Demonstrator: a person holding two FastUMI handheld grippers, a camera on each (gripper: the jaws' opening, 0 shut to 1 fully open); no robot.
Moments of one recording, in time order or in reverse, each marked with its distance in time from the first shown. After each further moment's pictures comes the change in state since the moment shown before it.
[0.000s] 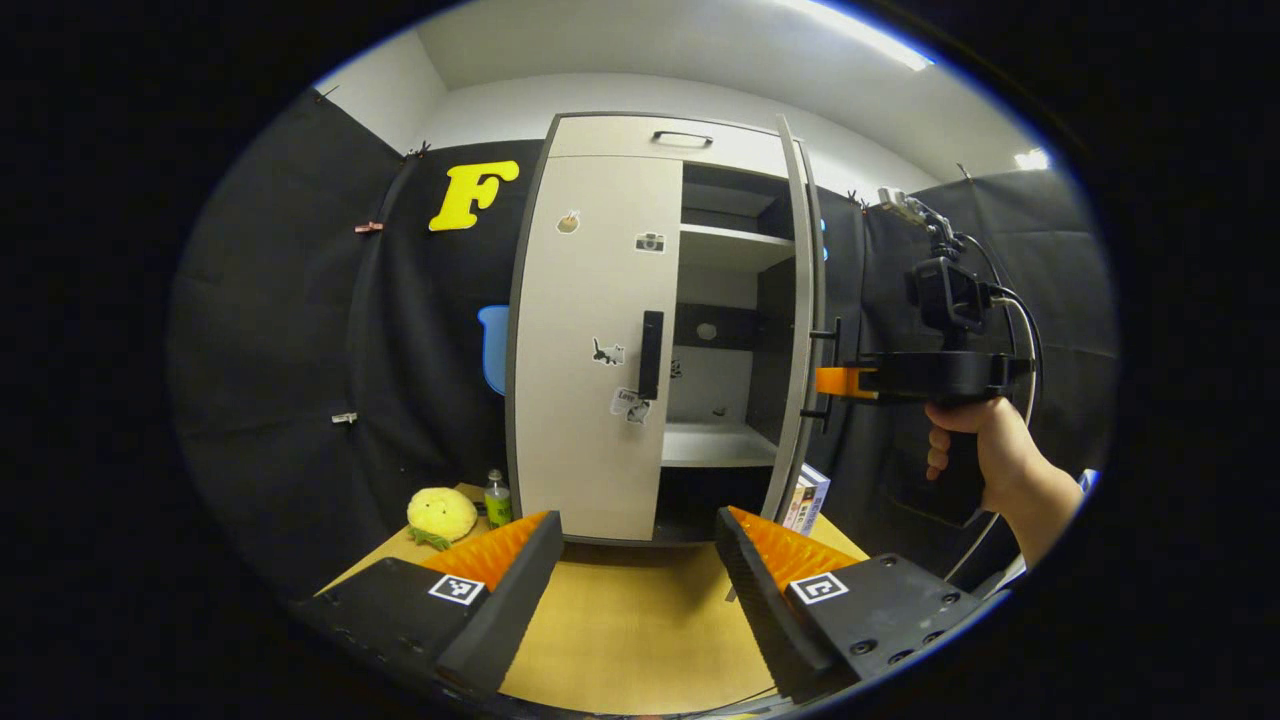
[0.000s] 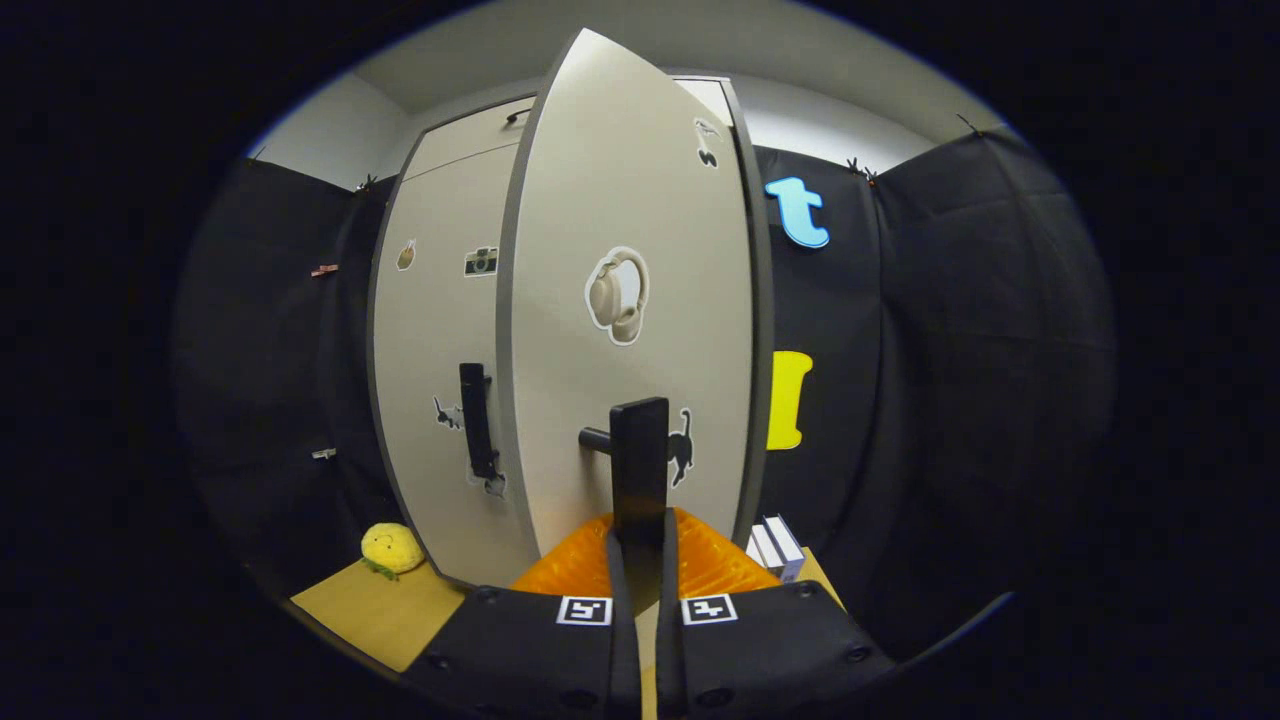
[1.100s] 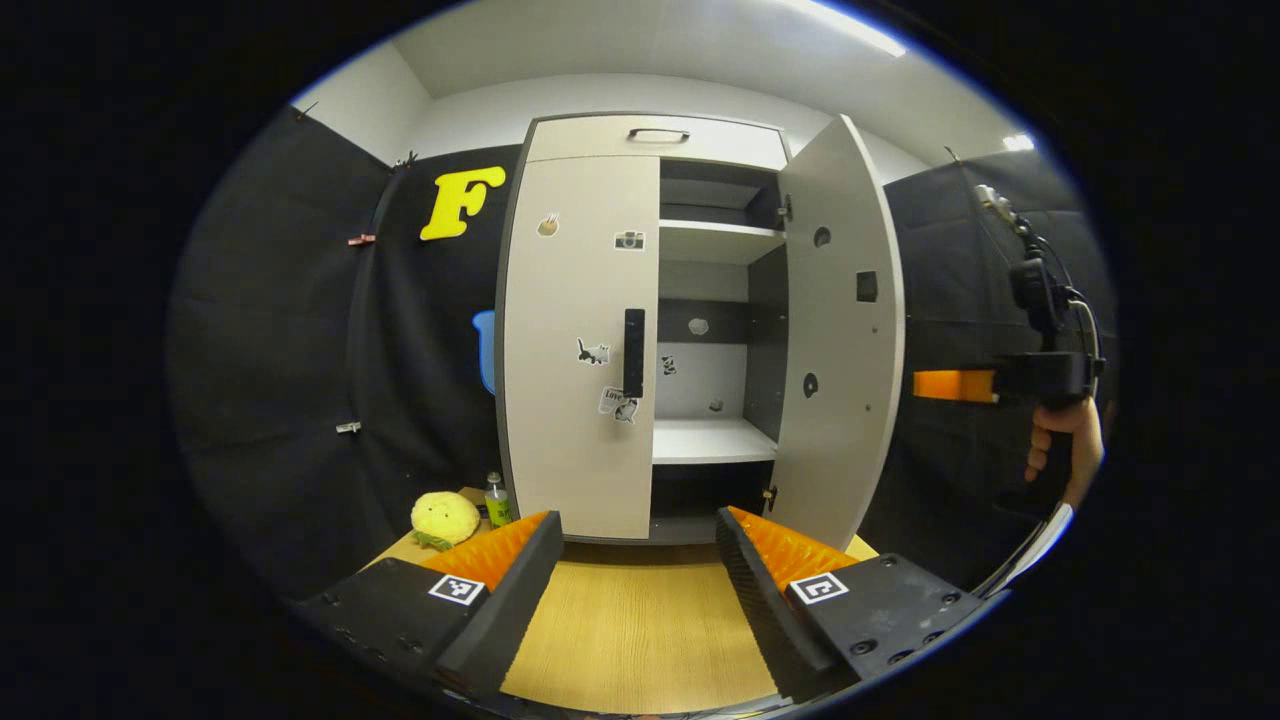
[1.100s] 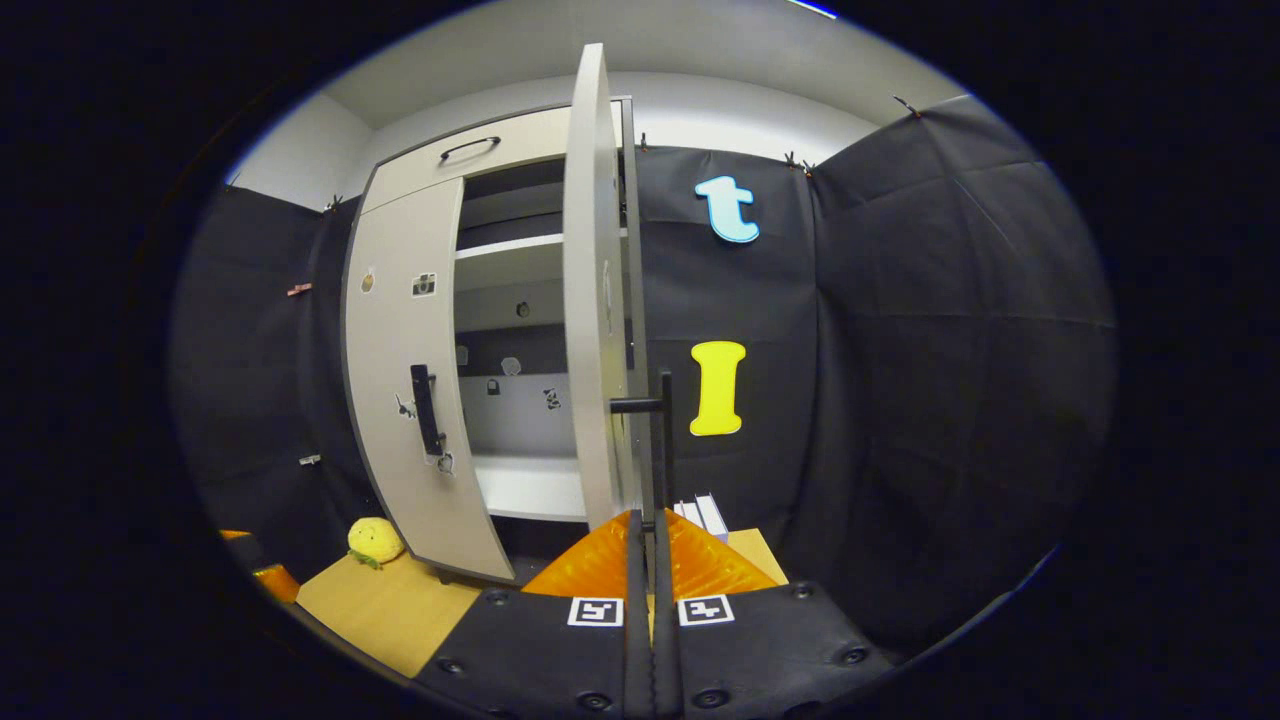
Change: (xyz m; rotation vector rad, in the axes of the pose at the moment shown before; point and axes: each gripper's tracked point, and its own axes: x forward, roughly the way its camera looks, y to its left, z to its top) left arm 0.021 -0.005 -0.002 0.020 0.021 0.015; right arm -0.076 -0.003 -0.010 0.026 0.002 -0.063
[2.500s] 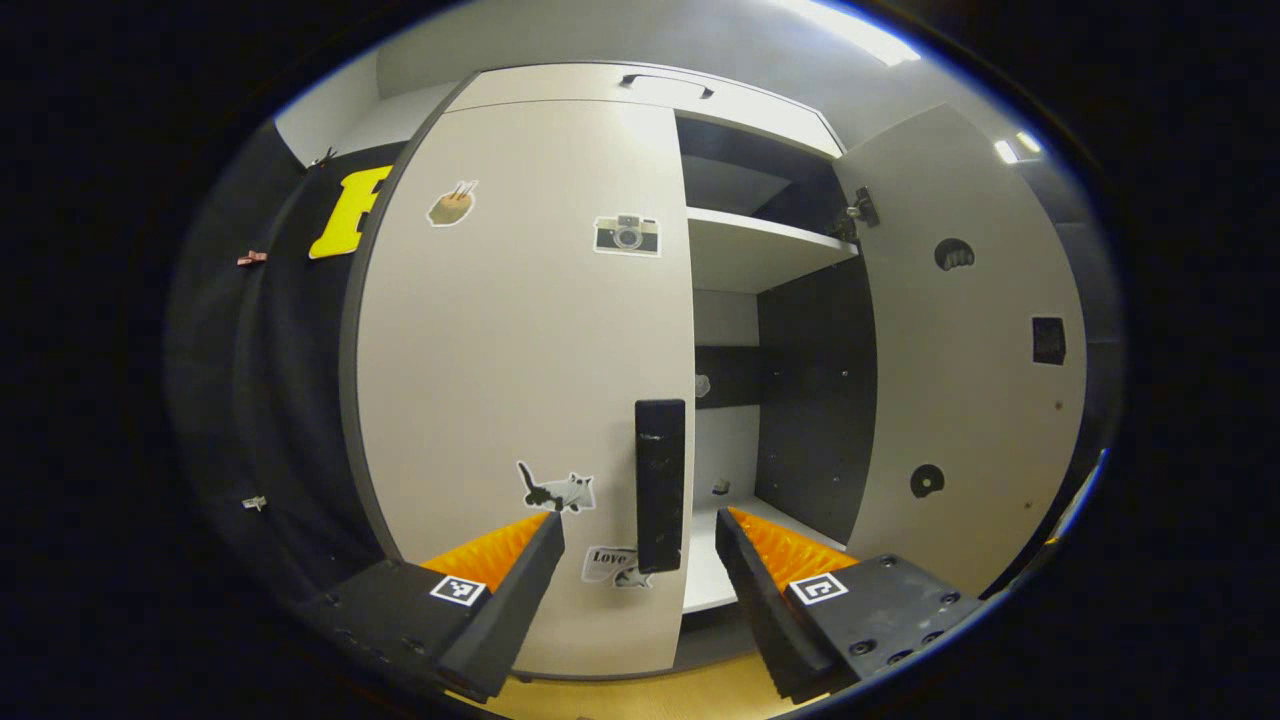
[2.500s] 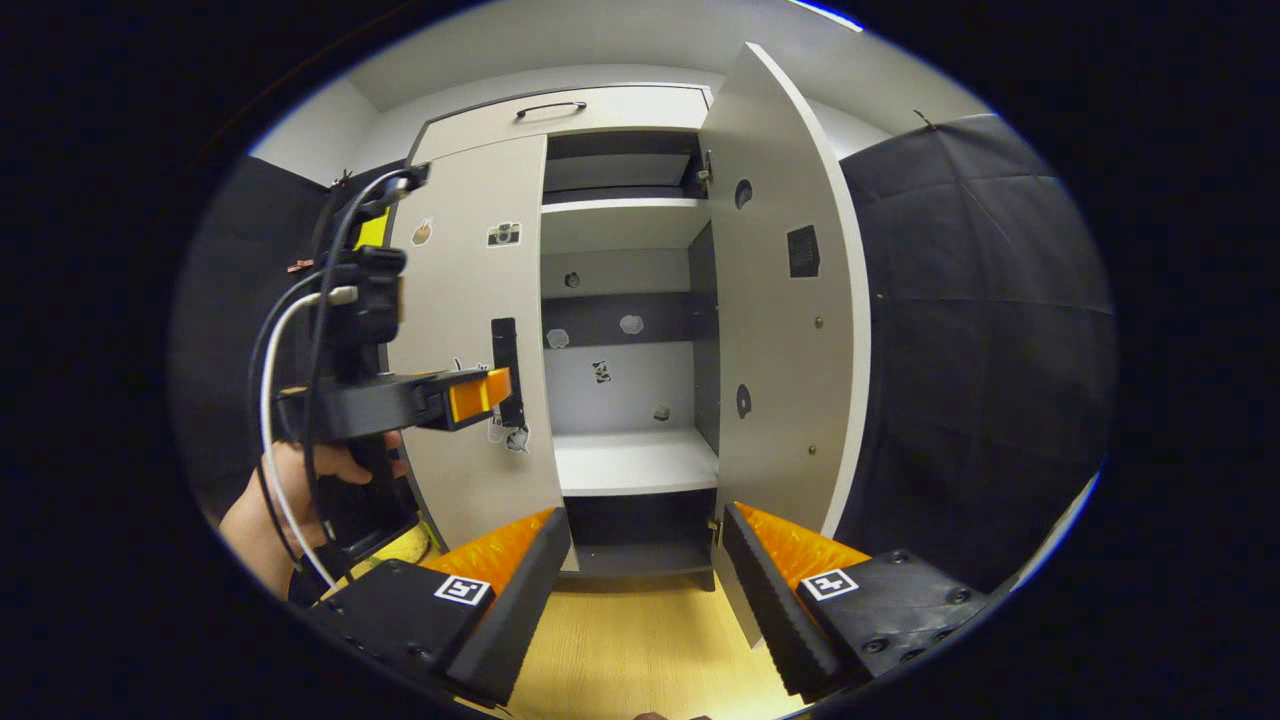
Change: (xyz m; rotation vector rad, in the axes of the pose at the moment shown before) left arm 0.285 0.028 0.118 0.094 -0.126 -0.184; right arm 0.010 0.143 -0.059 0.003 0.018 -0.043
